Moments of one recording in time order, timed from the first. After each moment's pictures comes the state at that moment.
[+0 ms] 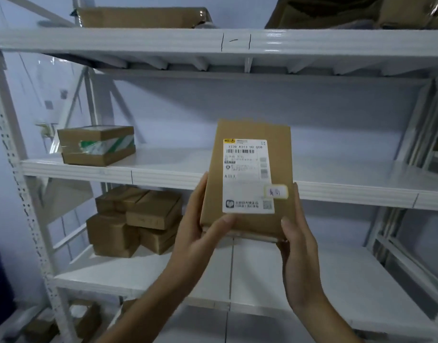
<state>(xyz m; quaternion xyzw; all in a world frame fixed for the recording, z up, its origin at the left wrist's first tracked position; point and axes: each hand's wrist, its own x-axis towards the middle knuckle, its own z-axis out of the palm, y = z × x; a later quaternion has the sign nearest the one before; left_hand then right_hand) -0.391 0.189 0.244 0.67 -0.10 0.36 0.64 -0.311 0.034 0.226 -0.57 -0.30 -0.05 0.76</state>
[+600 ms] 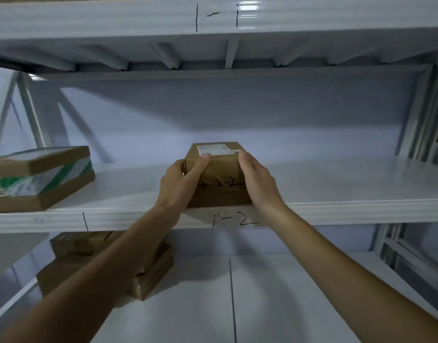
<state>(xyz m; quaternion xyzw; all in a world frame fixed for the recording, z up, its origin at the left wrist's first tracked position) -0.174 0.327 0.318 0.74 0.12 0.31 0.58 -0.112 0.165 0.315 -0.74 -0.26 -0.06 0.62</state>
